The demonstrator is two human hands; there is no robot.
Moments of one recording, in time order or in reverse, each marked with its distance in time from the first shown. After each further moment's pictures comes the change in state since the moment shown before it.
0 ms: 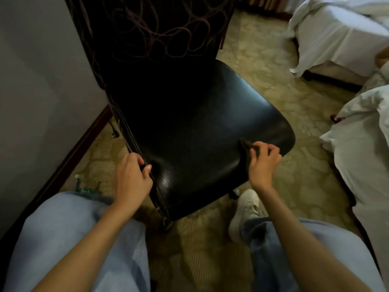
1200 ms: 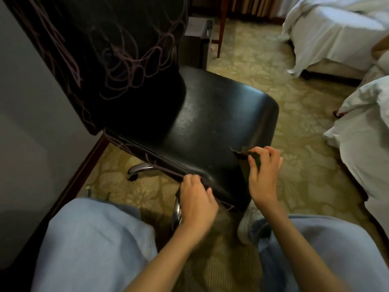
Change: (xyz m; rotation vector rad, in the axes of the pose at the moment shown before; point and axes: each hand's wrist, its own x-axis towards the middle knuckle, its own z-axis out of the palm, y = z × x) left_hand -0.077 0.102 0.034 -0.111 -0.219 0.038; right_hand -0.047 -0.030 -0.044 0.288 0.061 -0.124
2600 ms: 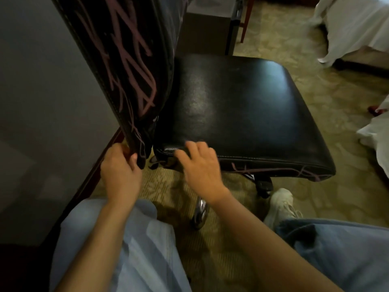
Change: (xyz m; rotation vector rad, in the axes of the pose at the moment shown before) left_hand 0.065 -0.146 -0.144 0.088 0.462 -0.092; right_hand -0.040 -0.137 0.148 -0.360 -0.391 -0.636
